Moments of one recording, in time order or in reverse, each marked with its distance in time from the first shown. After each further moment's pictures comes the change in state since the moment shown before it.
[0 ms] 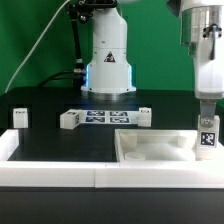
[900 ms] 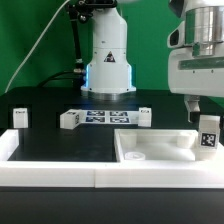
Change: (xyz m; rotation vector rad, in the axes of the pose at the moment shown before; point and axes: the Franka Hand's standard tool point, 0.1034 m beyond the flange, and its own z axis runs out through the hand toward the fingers) arm -0.004 0.001 0.002 -0.001 0.003 -0.718
